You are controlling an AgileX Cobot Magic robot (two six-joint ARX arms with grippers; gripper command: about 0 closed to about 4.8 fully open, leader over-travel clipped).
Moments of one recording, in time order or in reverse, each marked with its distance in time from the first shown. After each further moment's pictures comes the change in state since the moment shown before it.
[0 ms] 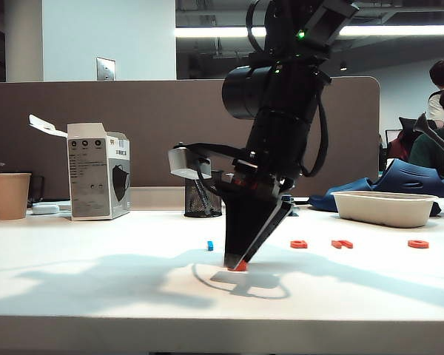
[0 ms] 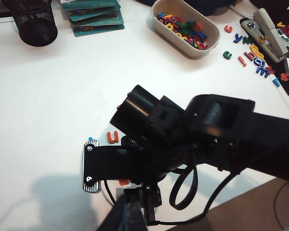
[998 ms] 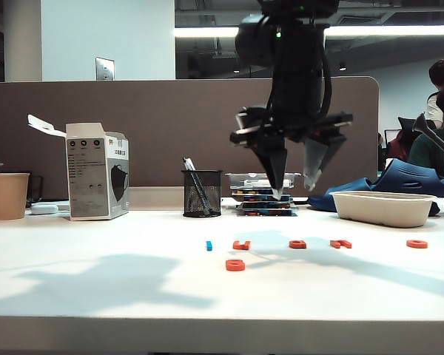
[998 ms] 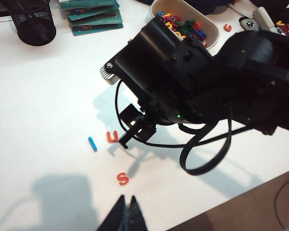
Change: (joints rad) left arm 0.000 0.000 0.000 -0.003 0.000 0.001; right arm -0.068 -0.021 0.203 -0.067 0.535 0.698
